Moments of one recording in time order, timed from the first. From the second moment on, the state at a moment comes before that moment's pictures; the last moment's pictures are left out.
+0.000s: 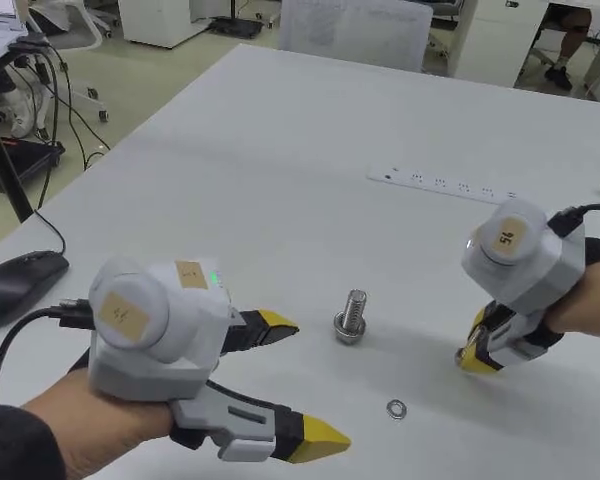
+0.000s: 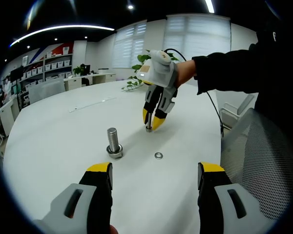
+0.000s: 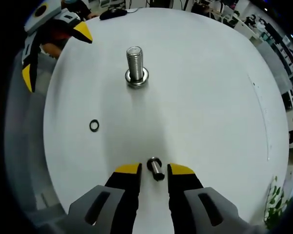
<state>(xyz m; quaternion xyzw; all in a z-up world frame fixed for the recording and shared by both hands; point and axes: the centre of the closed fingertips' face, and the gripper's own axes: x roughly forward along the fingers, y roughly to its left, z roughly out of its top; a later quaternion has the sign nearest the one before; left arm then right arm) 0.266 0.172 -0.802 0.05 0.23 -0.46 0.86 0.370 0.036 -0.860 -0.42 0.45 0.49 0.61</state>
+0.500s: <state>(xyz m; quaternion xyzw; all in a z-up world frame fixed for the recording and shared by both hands) 0.265 0.170 -0.802 0.05 0.23 -0.46 0.86 0.374 0.023 -0.849 -0.41 0.45 0.47 0.64</state>
